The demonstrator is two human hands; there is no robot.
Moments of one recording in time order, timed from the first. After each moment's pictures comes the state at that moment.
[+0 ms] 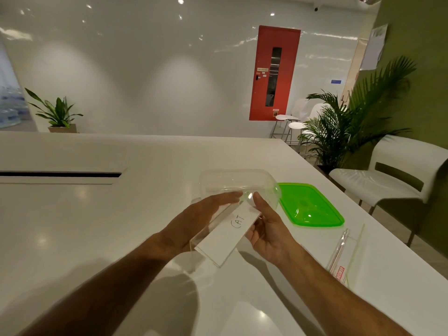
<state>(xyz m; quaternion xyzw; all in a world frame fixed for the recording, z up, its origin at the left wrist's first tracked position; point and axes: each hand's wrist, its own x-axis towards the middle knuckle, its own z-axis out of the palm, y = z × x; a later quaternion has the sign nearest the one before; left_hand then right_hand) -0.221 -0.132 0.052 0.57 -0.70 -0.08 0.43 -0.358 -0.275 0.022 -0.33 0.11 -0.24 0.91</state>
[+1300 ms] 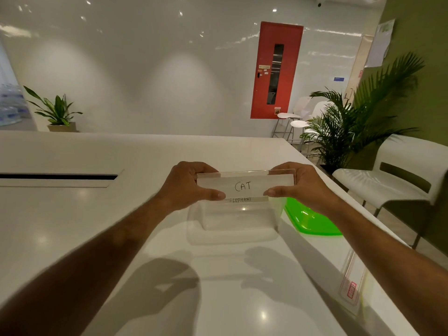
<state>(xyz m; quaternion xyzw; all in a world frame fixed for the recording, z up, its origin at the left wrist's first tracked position) -0.150 -0.183 0.091 0.69 -0.52 -0.06 0.49 -0.367 -0.394 0.091 -0.80 0.16 -0.33 0.47</state>
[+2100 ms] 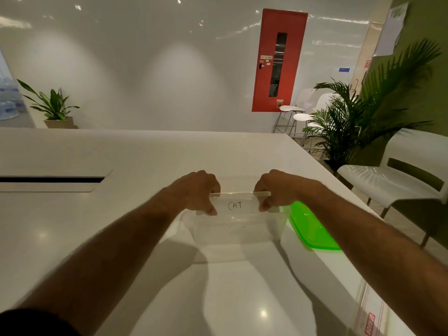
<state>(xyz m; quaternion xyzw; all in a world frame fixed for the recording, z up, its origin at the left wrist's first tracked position) -0.112 -0.276 0.079 0.80 -0.60 -0.01 0.04 -0.282 -0.454 0.089 -0.98 0.18 0.05 0.01</state>
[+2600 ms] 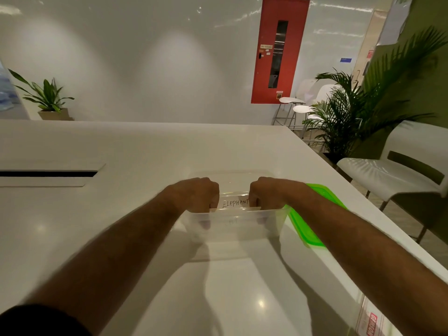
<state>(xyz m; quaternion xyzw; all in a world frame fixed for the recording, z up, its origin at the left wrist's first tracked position) -0.111 -0.294 0.061 0.78 -0.62 -0.10 -0.07 -0.259 -0.457 0.058 -0.97 0.16 0.16 -0.03</state>
